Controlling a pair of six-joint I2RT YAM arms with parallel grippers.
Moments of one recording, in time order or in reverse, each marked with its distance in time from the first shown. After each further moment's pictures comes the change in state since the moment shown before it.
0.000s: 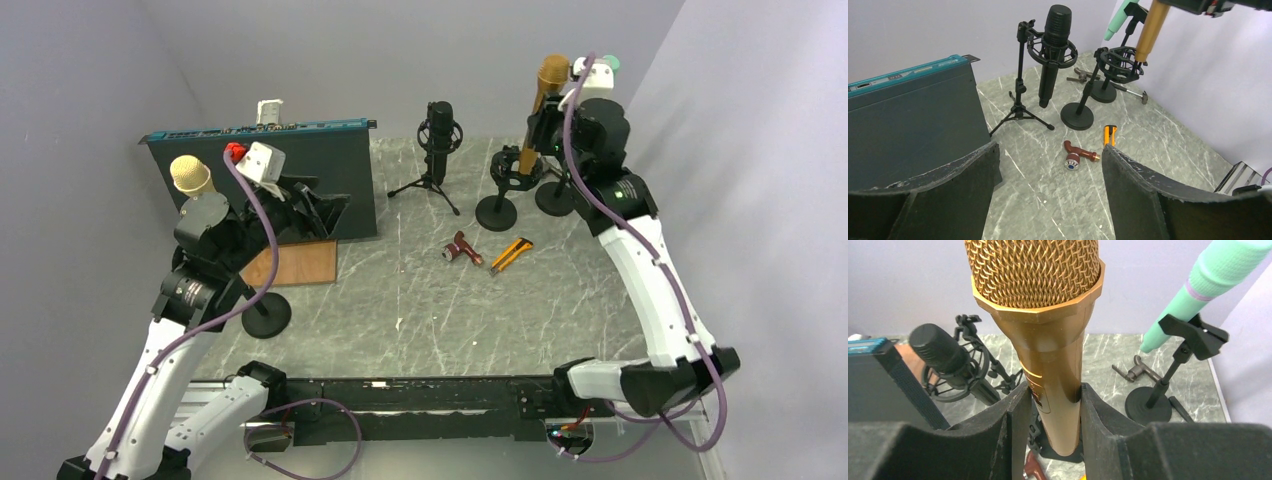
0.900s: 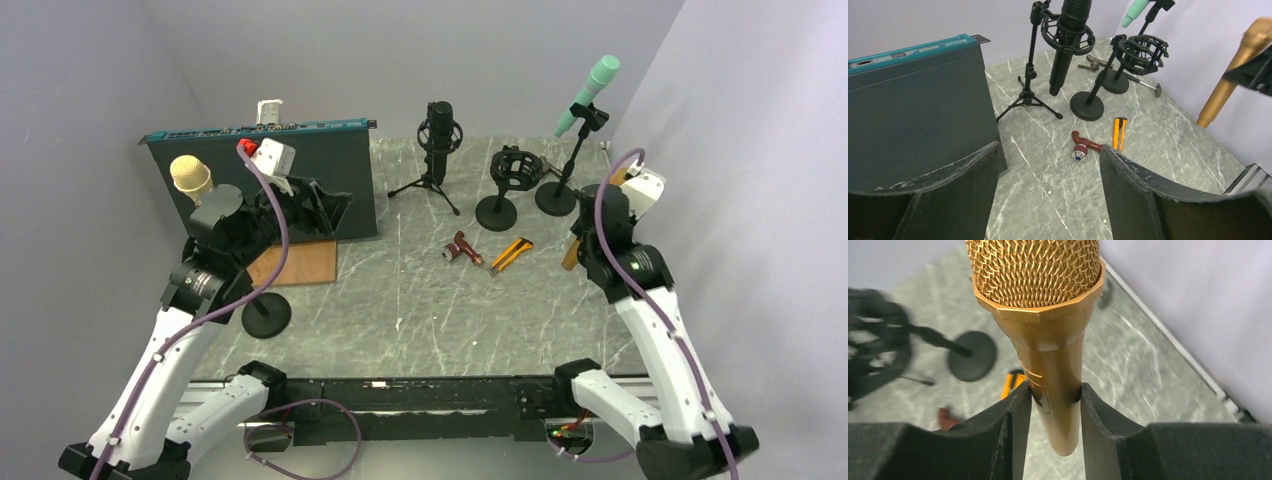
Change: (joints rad) left arm -0.019 0.044 0.000 -0.029 -0.062 -0.003; right arm -0.031 -0.414 -0.421 -0.341 0.478 0.361
